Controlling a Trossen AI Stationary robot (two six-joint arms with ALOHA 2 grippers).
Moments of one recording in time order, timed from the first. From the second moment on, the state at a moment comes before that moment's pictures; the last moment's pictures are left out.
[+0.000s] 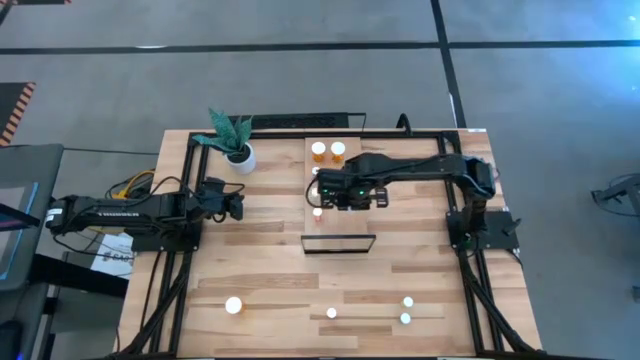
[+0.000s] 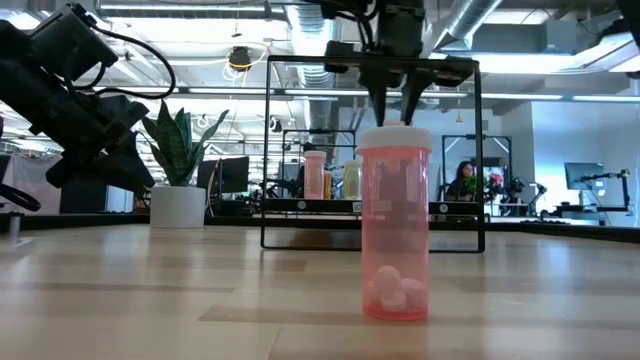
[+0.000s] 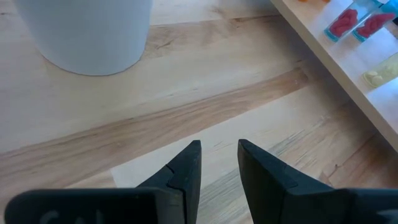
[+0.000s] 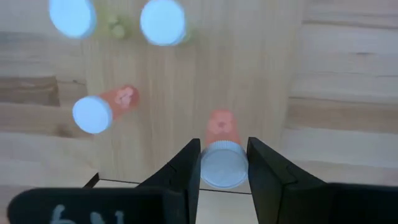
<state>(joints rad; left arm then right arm) 0.12 0.48 0.16 -0.41 -0.47 -0.88 -0.07 1.92 1.76 -1.27 0.02 1.45</state>
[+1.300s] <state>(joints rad) 0.12 0.48 0.16 -0.41 -0.47 -0.88 -0.05 2.07 1.85 -1.20 0.03 1.38</state>
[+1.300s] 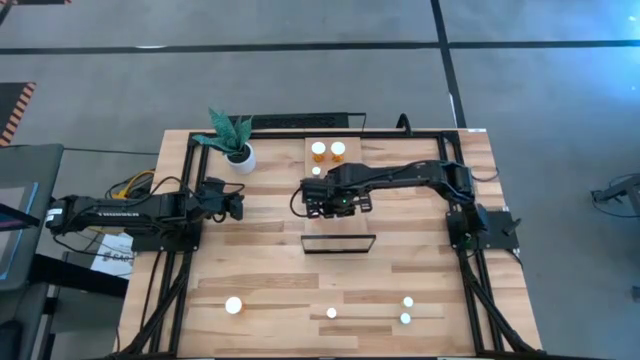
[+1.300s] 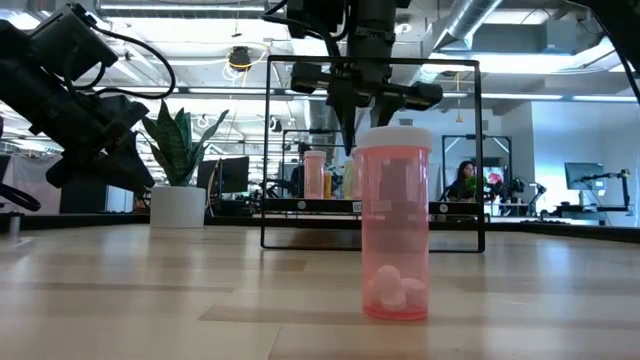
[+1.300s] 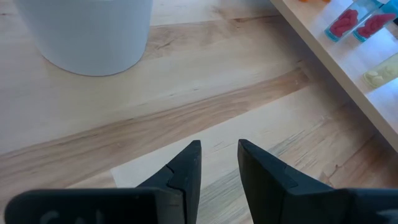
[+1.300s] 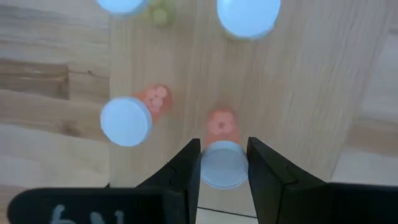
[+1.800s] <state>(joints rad) 0.12 0.48 0.16 -0.41 -0.47 -0.88 -0.06 2.07 1.85 -1.19 0.05 1.35</state>
